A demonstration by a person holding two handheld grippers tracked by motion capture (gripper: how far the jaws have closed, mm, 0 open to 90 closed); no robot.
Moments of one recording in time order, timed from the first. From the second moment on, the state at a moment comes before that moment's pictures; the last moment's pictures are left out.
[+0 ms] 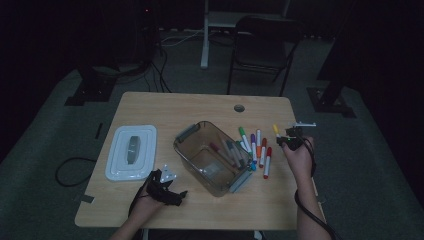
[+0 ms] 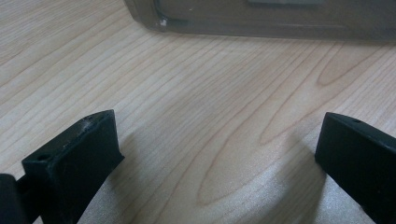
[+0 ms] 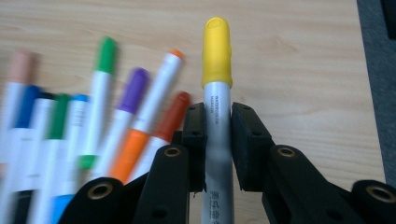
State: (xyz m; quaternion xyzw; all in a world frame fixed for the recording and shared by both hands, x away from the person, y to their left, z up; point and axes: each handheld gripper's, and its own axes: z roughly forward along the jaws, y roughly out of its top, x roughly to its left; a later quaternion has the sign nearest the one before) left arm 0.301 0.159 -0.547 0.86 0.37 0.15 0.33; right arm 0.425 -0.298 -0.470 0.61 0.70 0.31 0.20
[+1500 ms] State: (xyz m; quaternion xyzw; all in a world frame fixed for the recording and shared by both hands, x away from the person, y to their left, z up) left arm 0.301 0.159 -0.547 0.86 0.37 0.15 0.33; right arm 0.380 -0.066 -0.415 0.36 0.87 0.35 0.00
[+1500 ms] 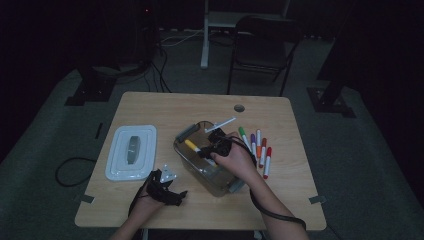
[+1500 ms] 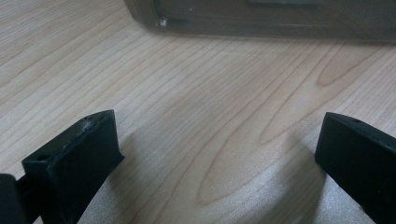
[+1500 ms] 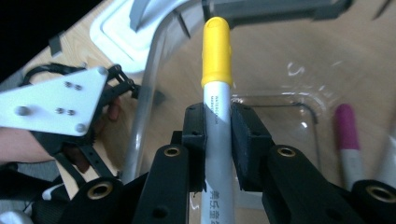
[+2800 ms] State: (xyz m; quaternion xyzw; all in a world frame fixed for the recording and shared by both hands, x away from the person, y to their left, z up) left arm 0.301 0.158 -0.547 0.86 0.37 0.15 0.33; right arm 0.402 -0.019 -0.483 0.36 0.91 0.18 -0.09
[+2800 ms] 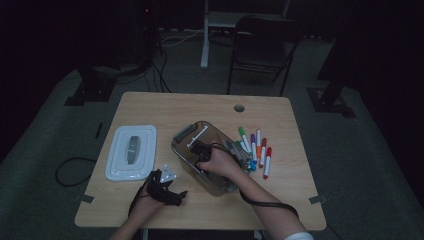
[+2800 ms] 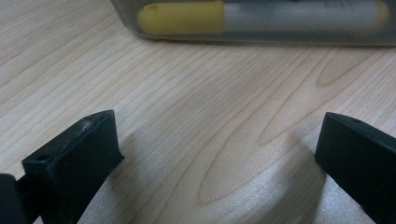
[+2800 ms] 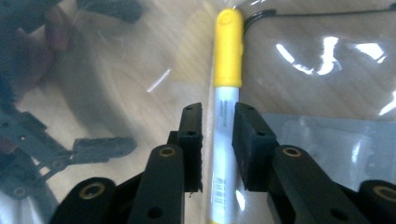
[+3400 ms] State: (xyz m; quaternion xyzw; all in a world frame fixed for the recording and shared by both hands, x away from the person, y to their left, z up) left arm 0.301 0.159 -0.547 0.86 0.37 0.15 0.33; right arm 0.390 -0.076 -0.414 0.34 0.87 0.36 -0.01
